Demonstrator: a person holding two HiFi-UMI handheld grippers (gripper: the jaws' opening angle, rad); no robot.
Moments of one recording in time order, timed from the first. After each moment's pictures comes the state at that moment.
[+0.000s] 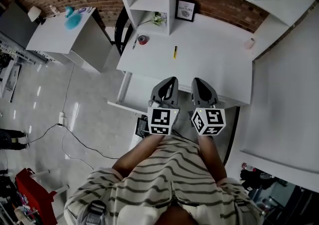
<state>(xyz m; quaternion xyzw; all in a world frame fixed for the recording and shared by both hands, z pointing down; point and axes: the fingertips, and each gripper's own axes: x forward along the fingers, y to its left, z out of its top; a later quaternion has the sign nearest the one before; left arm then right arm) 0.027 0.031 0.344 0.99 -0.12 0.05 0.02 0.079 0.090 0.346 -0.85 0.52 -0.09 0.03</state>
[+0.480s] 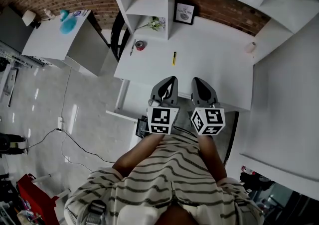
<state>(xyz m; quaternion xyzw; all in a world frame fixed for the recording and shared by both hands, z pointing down) 0.075 -0.013 0.354 0.99 -0.11 0.06 0.03 0.124 0.048 0.353 -0.85 0.51 -0.10 0.03</state>
